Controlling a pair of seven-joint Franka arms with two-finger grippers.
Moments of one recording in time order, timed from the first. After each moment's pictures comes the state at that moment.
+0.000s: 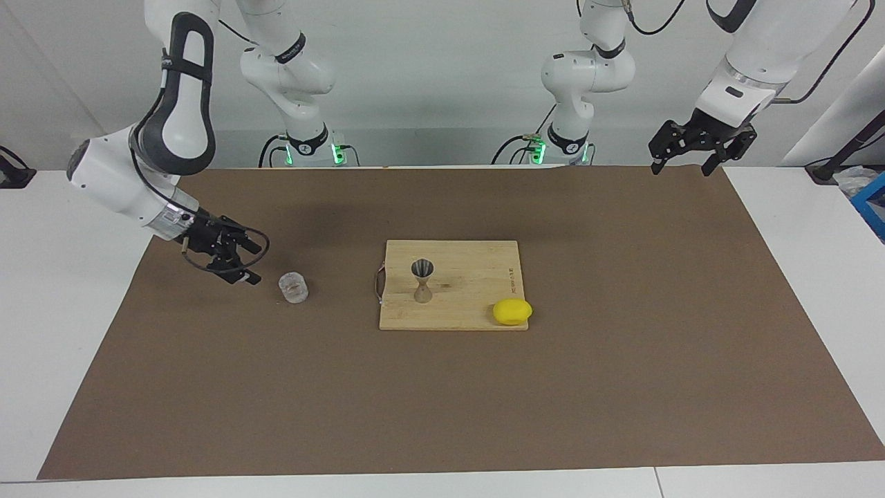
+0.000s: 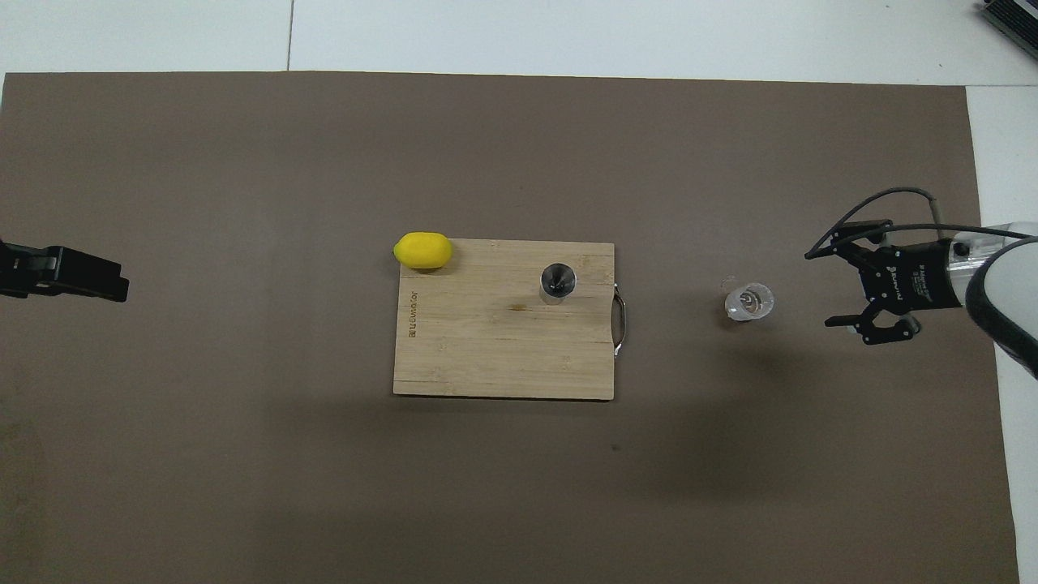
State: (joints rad) left arm -0.03 -0.06 -0.03 -1.59 -0.02 1.50 0.04; right arm -0.19 0.07 0.03 -2.04 0.50 2.00 0.74
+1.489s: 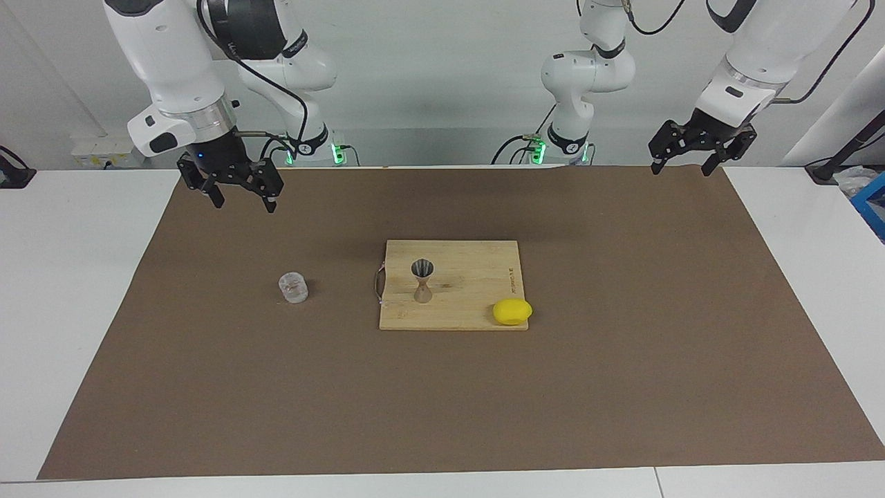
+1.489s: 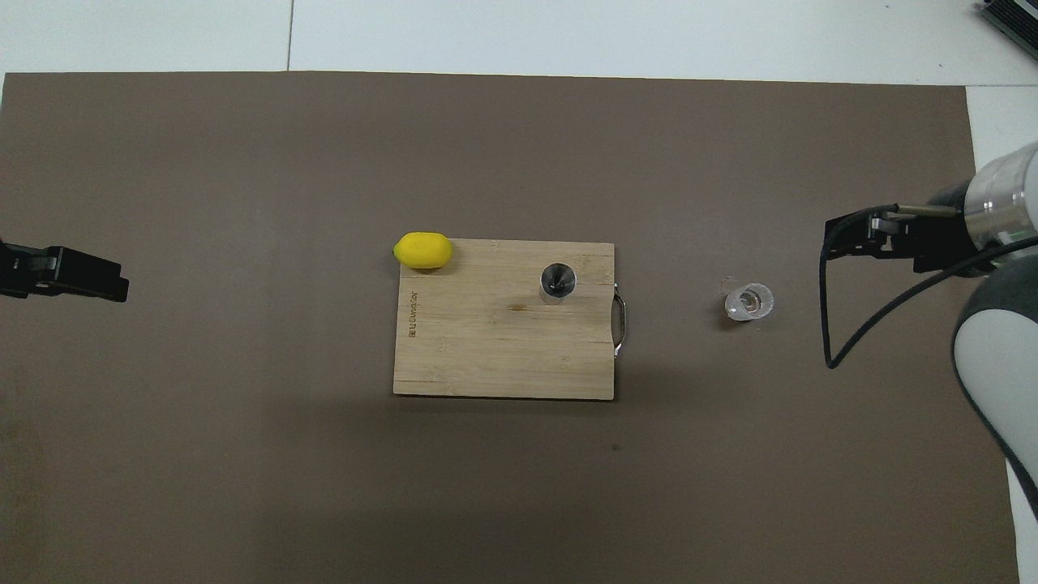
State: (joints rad) left arm -0.03 -0.06 -0.03 -1.59 -0.02 1.50 0.04; right arm 0.05 -0.02 0.04 -1.66 0.00 1.68 0.24
